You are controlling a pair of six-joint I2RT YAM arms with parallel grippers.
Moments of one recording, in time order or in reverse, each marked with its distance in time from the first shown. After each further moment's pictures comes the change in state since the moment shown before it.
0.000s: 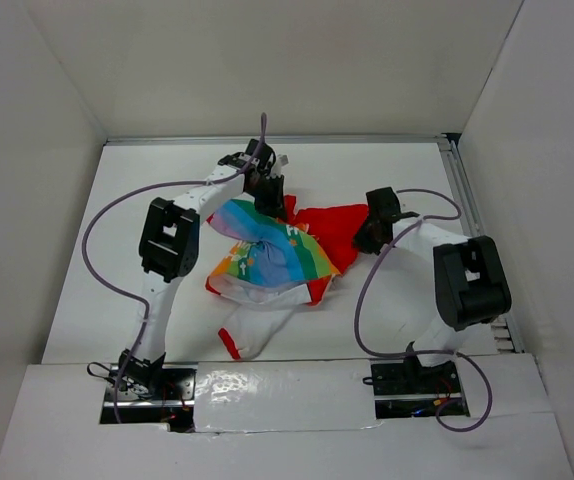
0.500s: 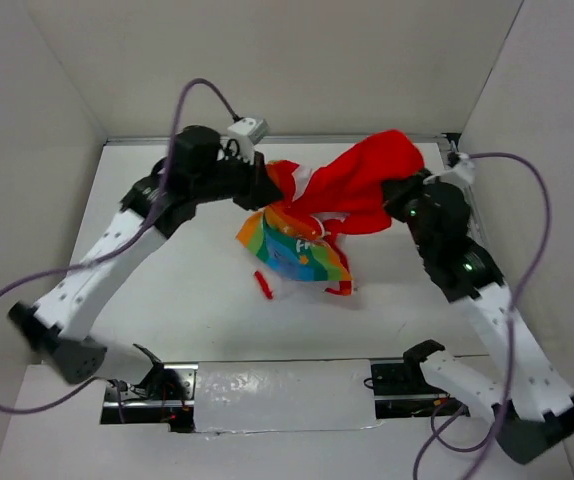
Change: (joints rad) left arm -0.116 -0.776 -0.332 0.112 -0.057 0.099; right arm 0.159 -0.622 0.126 -0.060 0.301 -0.069
